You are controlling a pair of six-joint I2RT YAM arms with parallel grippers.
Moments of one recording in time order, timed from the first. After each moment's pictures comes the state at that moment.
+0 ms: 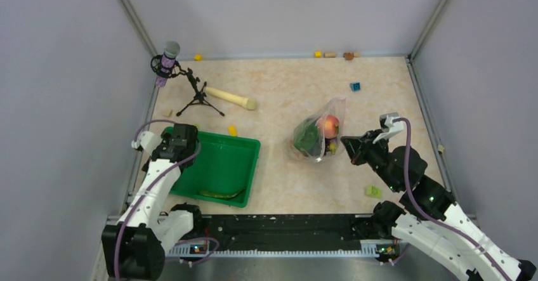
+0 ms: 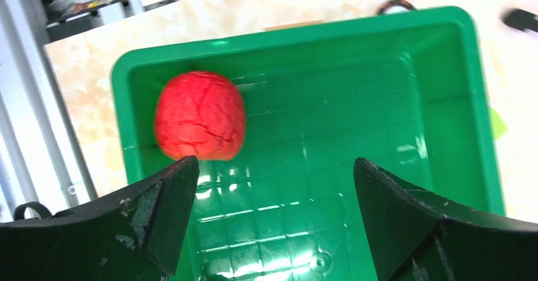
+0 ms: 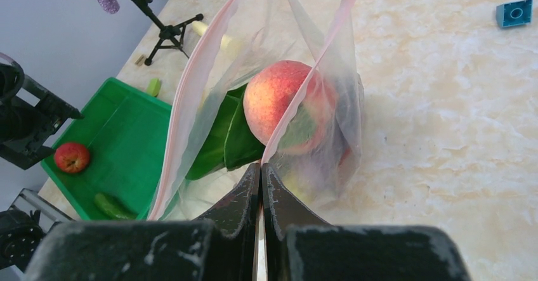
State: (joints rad) left arm -0.10 0.98 0.69 -0.85 -0.82 -1.17; right arm 0.76 0.41 0.65 -0.39 0.28 0.43
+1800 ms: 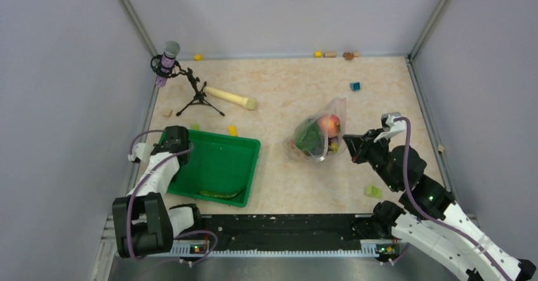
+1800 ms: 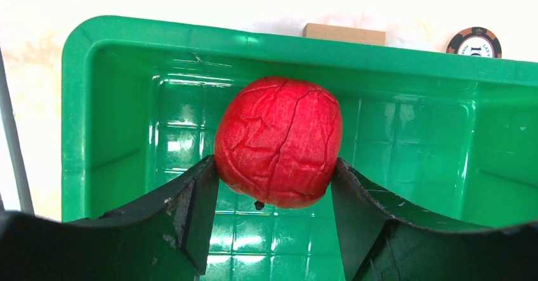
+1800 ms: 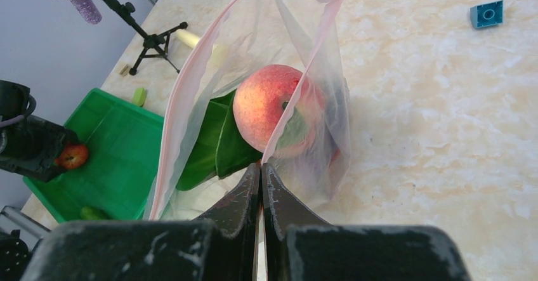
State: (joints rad) left arm 0.13 1.15 0.57 -0.63 -0.72 -1.29; right arm 0.76 0.42 0.65 -0.39 0.33 0.43
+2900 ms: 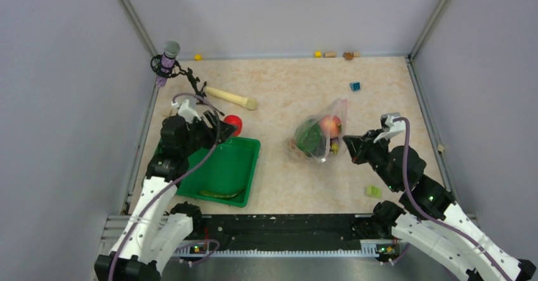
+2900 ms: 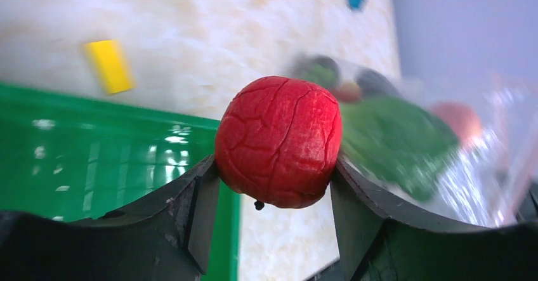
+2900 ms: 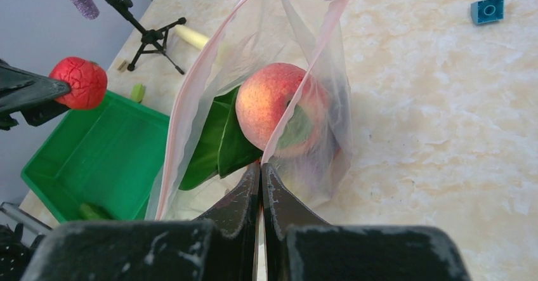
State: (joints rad) left arm -0.08 0.77 0.63 -0.28 0.37 -0.72; right arm 0.76 0.41 0.65 -0.40 0.34 0.43
